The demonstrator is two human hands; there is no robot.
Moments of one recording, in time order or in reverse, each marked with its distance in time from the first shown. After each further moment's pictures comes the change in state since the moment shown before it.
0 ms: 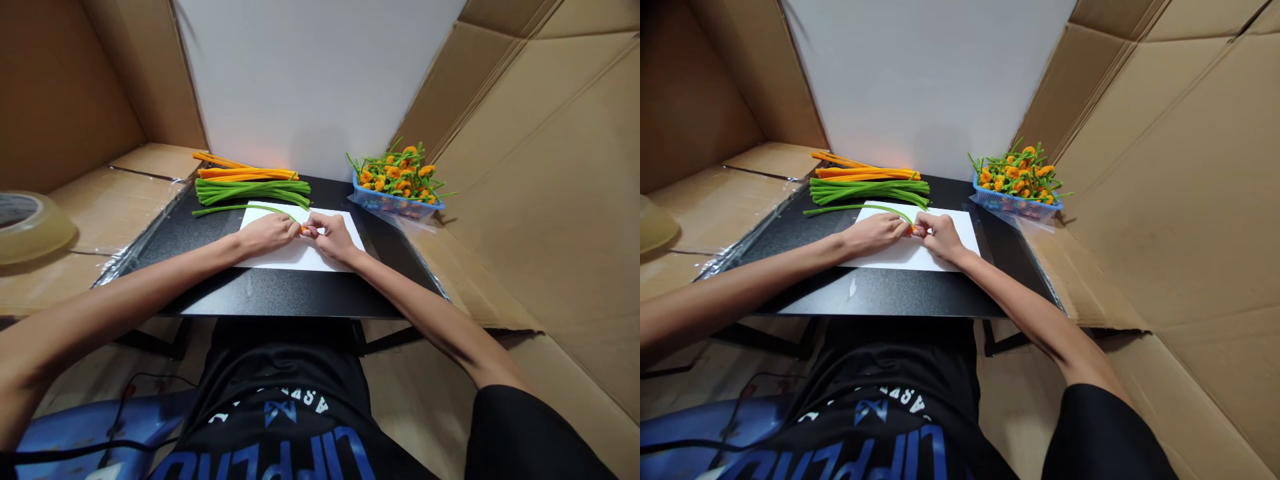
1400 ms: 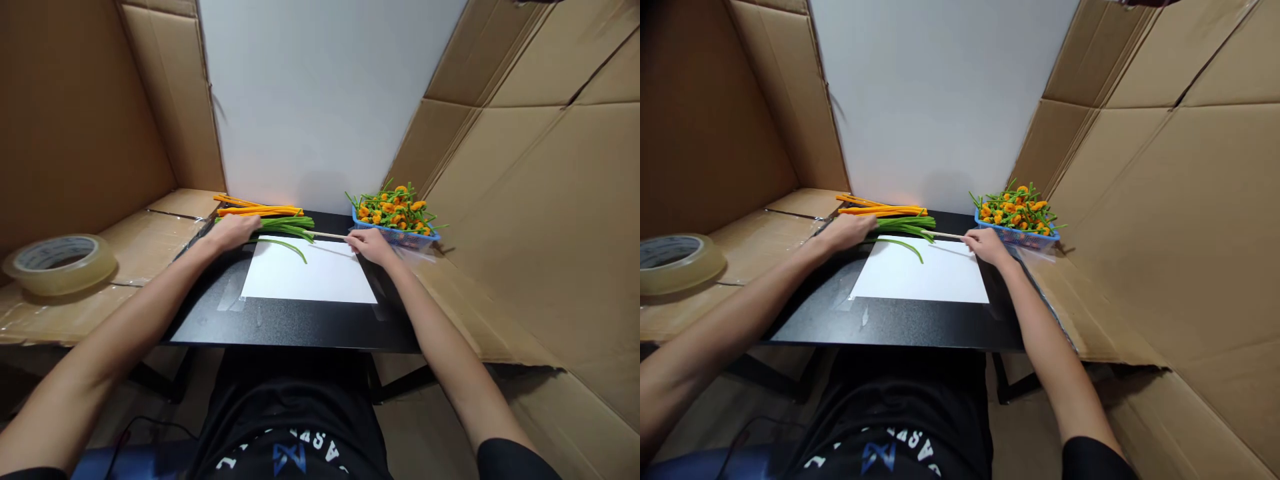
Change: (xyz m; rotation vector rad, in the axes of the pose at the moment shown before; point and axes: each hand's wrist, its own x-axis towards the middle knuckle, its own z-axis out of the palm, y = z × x) left_hand -0.053 -0.100 0.007 -0.128 -0.207 -0.609; right_hand 0.015 0.053 -0.100 -0.324 -0.066 0.147
